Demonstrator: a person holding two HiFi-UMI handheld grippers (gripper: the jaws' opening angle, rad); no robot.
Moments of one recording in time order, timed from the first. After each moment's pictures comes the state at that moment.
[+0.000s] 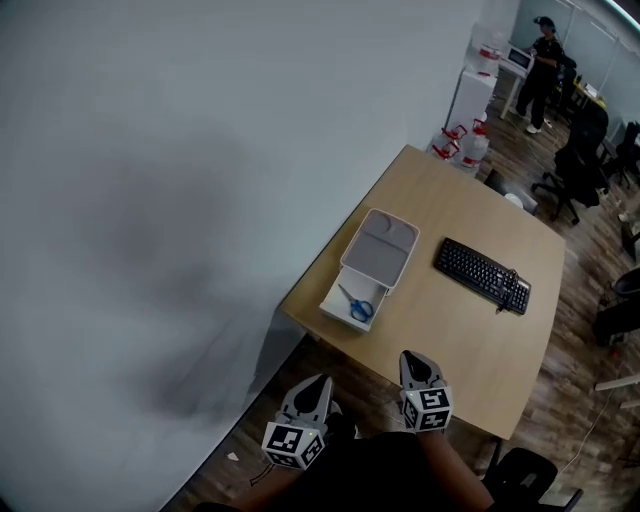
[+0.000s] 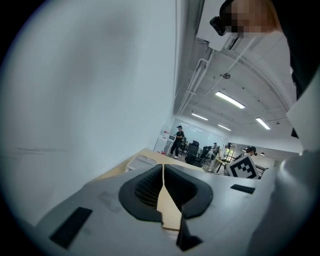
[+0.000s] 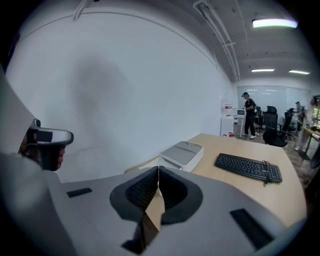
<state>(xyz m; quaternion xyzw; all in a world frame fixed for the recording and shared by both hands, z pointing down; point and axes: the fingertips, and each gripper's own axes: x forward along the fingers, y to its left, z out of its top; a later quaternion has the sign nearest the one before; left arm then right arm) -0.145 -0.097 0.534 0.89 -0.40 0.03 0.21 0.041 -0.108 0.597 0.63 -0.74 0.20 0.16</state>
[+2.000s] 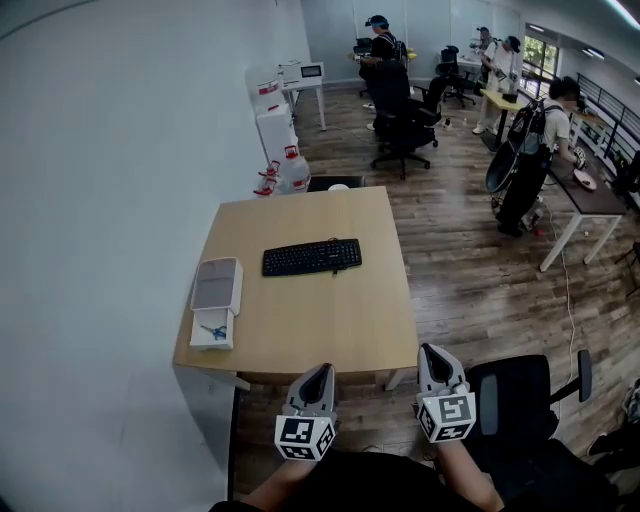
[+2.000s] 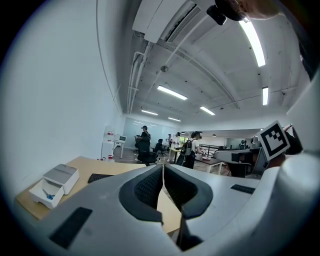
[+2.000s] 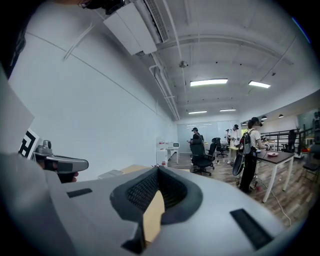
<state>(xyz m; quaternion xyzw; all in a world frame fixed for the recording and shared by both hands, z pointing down) 0.175 0.180 0.468 0.98 -0.15 0.04 0.07 0.323 0.309 0.446 0.86 -0.51 0.06 0.03</state>
